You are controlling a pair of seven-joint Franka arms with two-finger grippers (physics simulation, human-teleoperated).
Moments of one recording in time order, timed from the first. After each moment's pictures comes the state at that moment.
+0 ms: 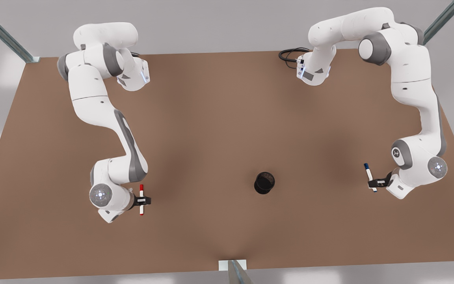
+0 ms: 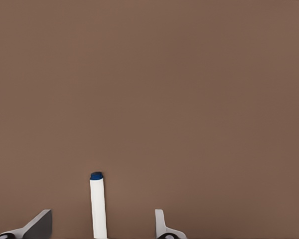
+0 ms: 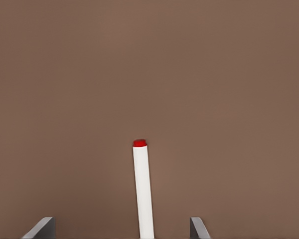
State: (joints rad) left arm 0.29 0.73 -0.07 -1.52 0.03 2.20 0.19; right arm 0.14 0.86 0.03 -1.26 0.00 2.03 0.14
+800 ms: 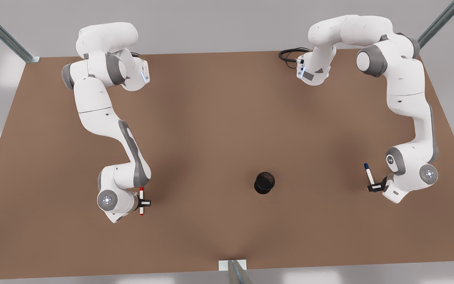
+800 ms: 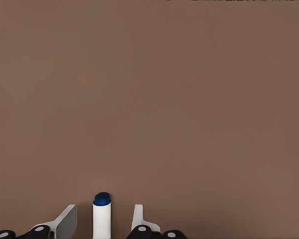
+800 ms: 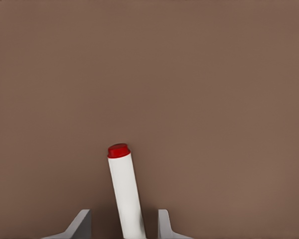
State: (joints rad) left arm 0.27 0.85 -0.02 -1.45 0.03 2.24 0.13; right arm 0.13 0.96 0.03 -1.25 0.02 2.09 0.20
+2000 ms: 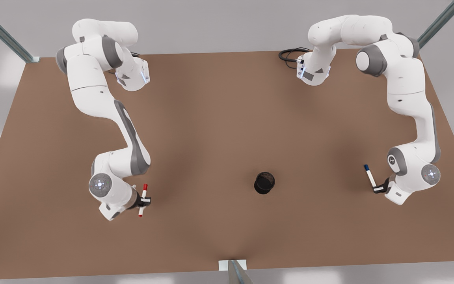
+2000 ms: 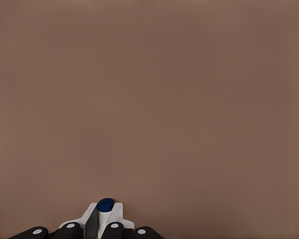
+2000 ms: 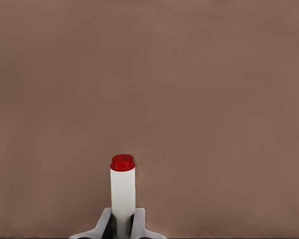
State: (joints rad) left arm 0.26 0.84 -0.02 -1.42 0.04 2.24 0.09; right arm 0.18 0.73 0.05 -1.30 0.02 2.10 0.18
